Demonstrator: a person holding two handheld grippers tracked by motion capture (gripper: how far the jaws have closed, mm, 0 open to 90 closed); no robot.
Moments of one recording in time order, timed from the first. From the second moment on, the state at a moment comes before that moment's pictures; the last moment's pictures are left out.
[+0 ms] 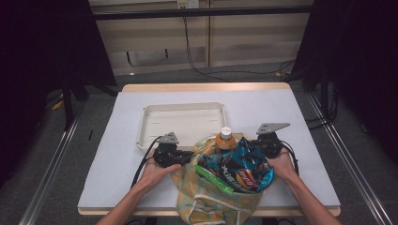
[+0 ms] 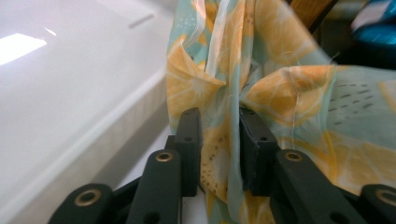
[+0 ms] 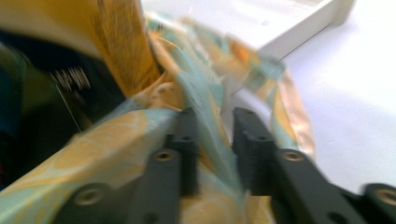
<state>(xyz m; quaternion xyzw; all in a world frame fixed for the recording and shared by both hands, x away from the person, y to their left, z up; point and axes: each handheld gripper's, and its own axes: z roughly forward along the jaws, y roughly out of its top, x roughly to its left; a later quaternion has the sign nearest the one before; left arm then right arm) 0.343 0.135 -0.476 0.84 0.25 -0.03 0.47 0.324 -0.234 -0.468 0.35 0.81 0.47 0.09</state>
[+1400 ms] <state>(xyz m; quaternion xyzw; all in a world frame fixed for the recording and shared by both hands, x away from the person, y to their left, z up) 0.293 0.107 -0.370 0.80 0.11 -0.01 0.60 0.211 -0.301 -0.407 0.39 0.70 0.57 0.18</state>
